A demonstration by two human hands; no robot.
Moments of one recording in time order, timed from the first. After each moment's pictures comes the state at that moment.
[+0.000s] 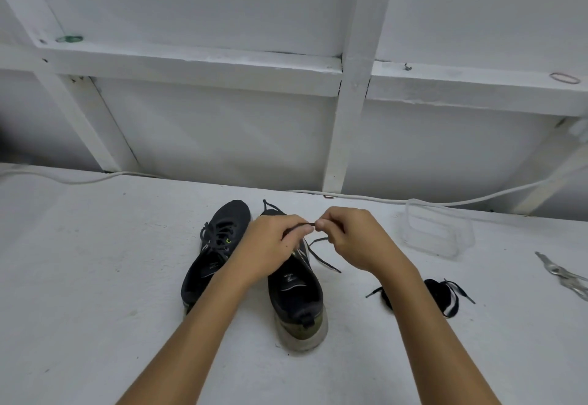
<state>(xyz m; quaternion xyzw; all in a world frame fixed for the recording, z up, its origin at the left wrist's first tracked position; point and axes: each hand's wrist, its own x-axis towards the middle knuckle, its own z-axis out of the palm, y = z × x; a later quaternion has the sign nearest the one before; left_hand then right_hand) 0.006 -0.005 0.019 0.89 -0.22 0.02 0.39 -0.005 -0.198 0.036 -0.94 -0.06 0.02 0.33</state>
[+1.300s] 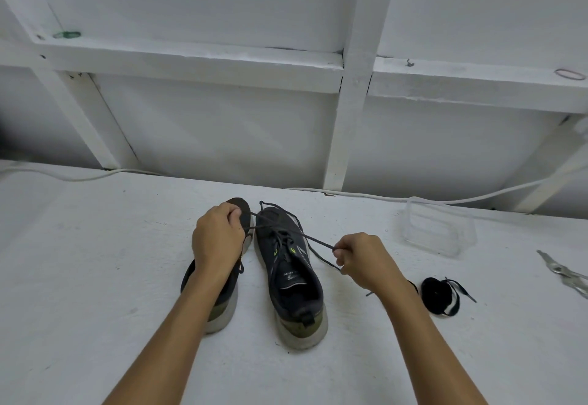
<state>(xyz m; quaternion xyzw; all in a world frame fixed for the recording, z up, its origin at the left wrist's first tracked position) 0.026 0.043 -0.017 0.92 0.10 0.18 0.34 -0.014 -0.213 -0.016 -0.94 0.09 0.11 0.32</state>
